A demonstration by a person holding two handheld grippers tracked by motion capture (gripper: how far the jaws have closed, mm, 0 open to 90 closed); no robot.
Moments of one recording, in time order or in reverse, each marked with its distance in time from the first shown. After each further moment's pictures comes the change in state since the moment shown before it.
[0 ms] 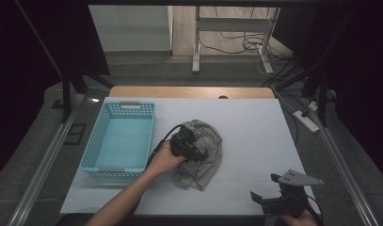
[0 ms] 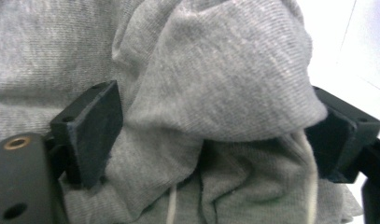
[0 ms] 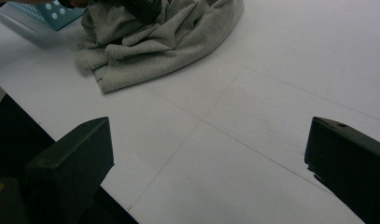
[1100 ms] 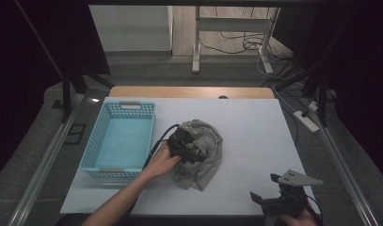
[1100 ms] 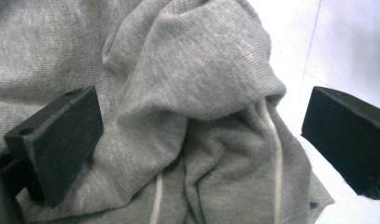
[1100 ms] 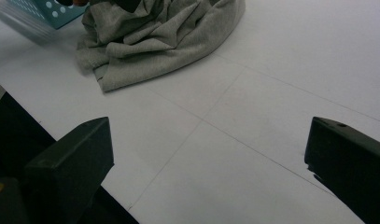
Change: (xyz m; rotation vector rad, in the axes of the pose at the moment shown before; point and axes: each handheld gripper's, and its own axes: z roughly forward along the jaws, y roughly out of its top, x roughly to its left) left arm 0.001 -0.007 -0.012 -0.082 -0.066 0.018; right arm 0.001 0.000 0.000 0.002 0.001 -0.006
